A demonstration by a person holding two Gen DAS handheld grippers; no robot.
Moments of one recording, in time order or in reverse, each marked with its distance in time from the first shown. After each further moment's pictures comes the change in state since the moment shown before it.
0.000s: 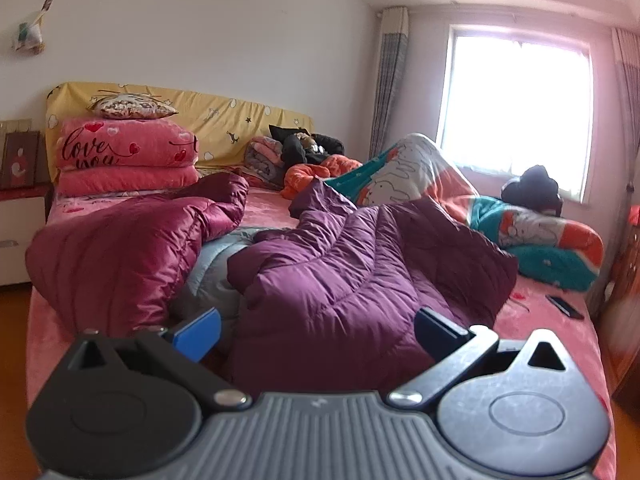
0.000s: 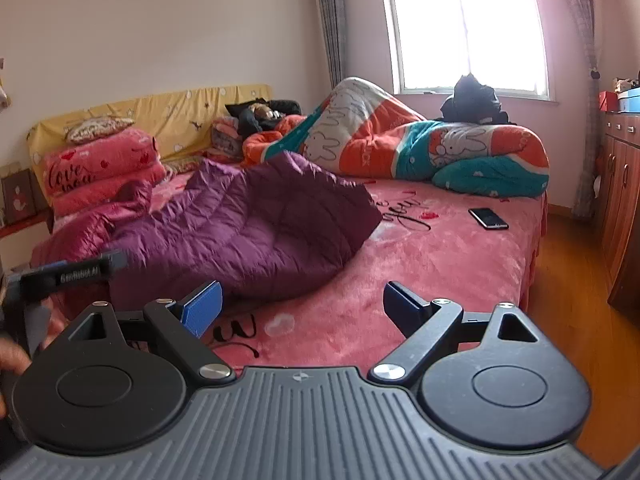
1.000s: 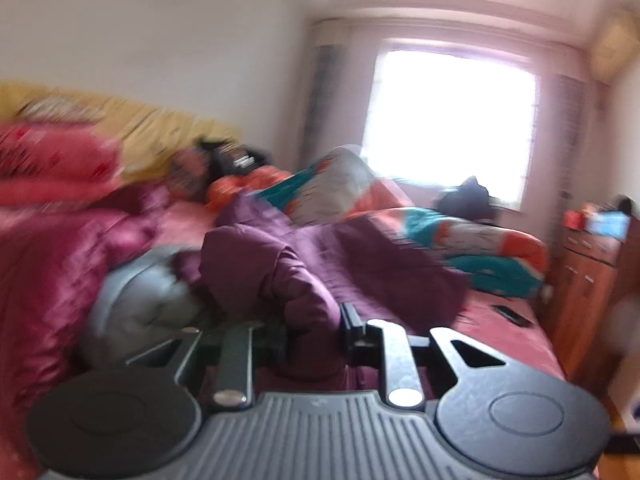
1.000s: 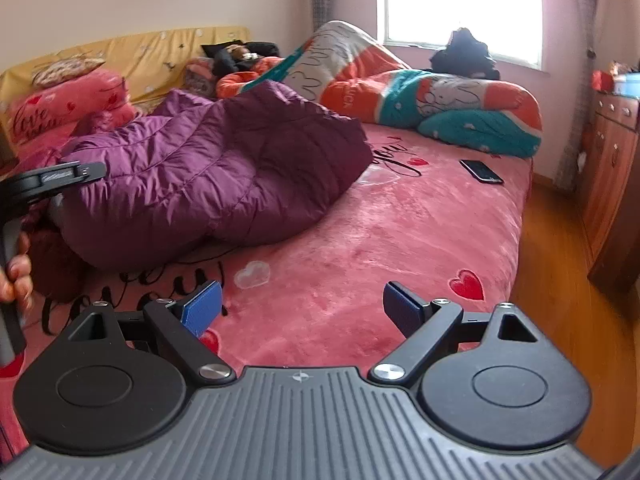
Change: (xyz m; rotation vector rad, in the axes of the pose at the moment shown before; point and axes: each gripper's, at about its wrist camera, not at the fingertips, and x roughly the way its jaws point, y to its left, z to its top) left arm 0.036 -0.011 0.004 0.071 -0.053 -0.282; right arm 0.020 -0.005 -0.017 -0.017 0.154 -0.107
